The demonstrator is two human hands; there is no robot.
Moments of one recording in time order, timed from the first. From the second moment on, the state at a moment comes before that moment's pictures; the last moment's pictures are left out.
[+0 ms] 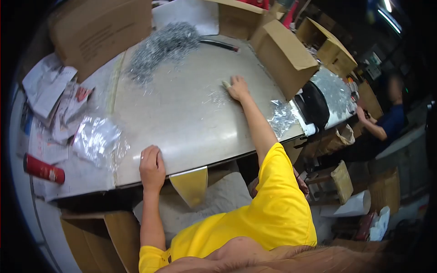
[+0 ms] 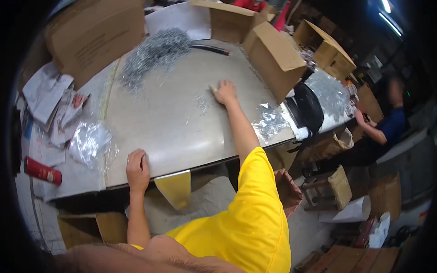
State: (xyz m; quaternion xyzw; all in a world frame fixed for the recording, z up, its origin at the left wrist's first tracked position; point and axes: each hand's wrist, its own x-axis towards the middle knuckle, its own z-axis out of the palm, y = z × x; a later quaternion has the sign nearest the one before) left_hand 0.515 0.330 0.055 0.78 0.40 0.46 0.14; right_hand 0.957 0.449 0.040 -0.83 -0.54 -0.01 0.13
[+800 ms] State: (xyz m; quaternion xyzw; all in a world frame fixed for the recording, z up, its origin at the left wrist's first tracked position) left_hand 0.436 0.326 0.074 0.78 0.52 0.35 0.01; right_hand 0.729 0.373 0.059 -0.69 -0.71 -0.03 0.17
